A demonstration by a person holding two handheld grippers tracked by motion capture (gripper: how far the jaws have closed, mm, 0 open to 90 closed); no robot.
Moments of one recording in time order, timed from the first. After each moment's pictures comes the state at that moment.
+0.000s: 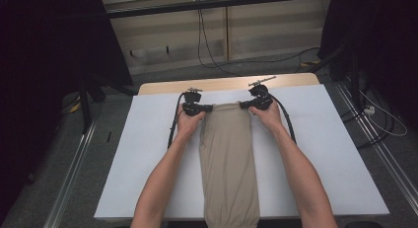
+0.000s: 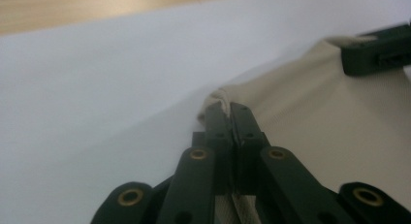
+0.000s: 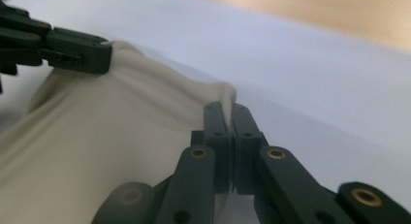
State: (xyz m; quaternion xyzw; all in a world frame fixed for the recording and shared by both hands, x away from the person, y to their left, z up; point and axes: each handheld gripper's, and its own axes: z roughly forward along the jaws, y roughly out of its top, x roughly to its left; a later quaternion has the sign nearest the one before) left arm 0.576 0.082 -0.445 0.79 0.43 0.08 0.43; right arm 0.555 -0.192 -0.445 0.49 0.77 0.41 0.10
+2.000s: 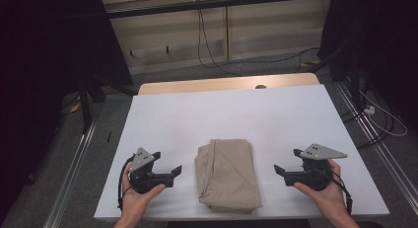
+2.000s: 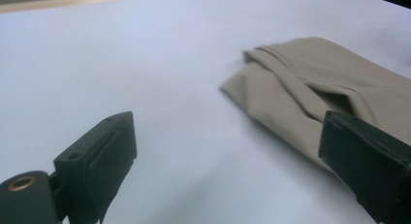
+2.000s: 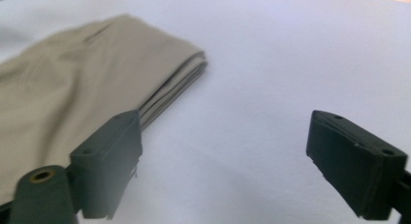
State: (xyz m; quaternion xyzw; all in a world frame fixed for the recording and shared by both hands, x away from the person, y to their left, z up) left arm 0.324 0.218 -0.422 0.77 0.39 0.18 0.48; right arm 0.274 -0.253 -0.423 0.46 0.74 0.43 0.22
